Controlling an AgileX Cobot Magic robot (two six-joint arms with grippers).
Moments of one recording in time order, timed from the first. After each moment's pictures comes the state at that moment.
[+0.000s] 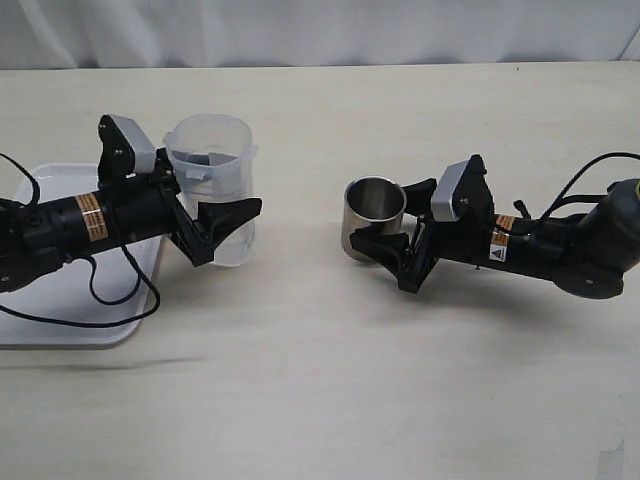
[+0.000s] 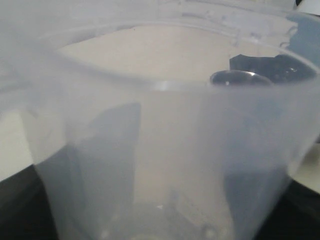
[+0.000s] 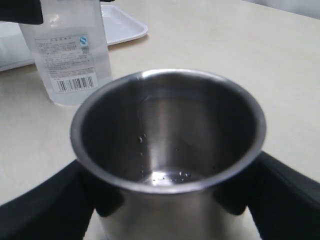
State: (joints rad) left arm -0.17 2.12 -0.70 0.89 -1.21 -0.24; right arm 0.06 2.26 -0.81 -1.04 -1.17 0.20
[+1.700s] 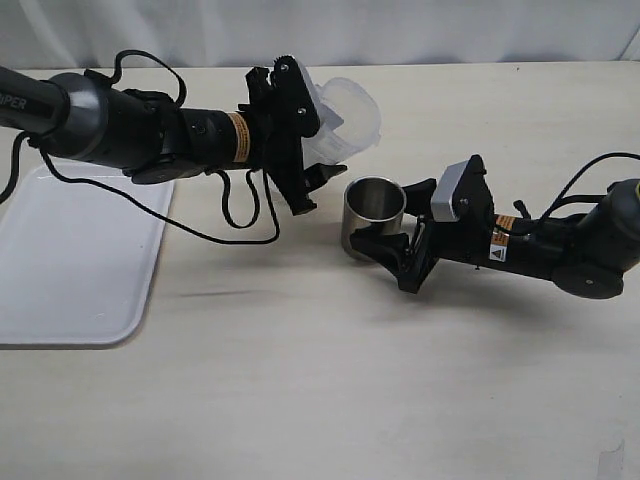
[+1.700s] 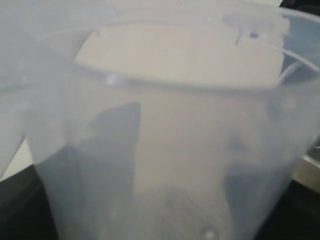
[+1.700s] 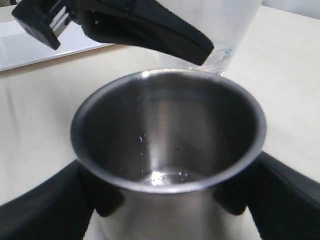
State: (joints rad) left arm -0.51 2.13 -1.20 0.84 -0.46 -0.03; right arm 0.06 2.26 -0.81 -1.04 -1.17 0.20
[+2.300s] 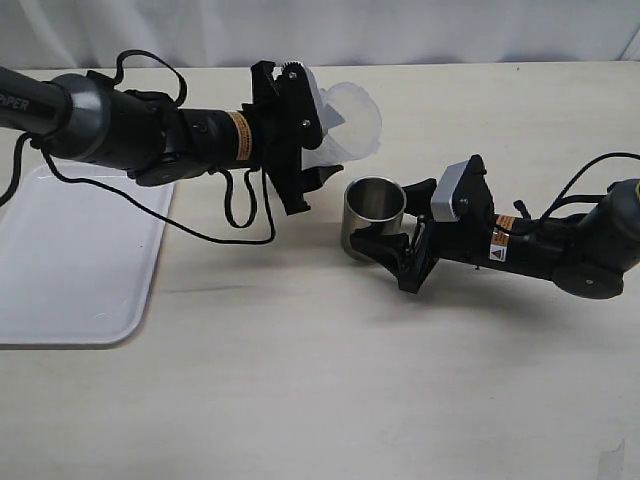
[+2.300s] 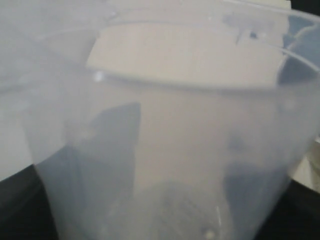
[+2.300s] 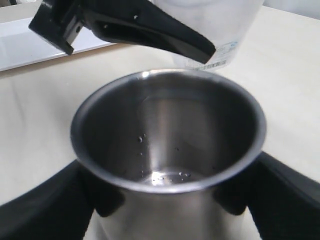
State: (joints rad) left arm -0.52 2.13 -1.20 0.77 -0.45 0.18; right arm 0.06 2.26 -0.81 -1.04 -1.17 0.20
